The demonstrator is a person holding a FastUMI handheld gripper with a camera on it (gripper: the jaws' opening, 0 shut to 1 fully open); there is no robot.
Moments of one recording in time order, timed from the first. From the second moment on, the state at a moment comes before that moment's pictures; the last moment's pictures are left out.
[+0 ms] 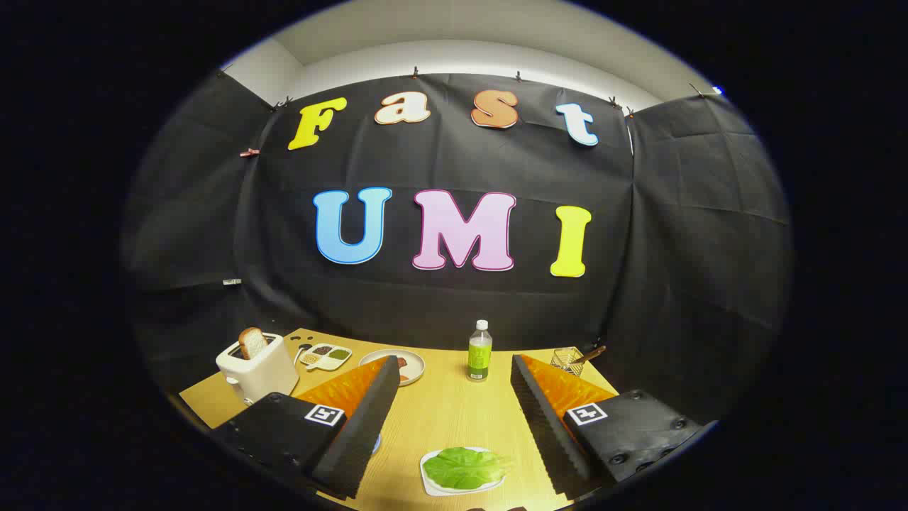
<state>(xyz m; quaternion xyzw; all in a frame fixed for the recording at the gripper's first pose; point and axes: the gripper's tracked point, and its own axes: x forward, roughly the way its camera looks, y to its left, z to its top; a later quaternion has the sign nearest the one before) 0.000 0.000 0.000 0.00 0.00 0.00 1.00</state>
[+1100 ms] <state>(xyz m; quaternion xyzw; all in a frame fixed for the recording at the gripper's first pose) 0.014 -0.001 -0.034 0.01 0.05 0.01 1.00</state>
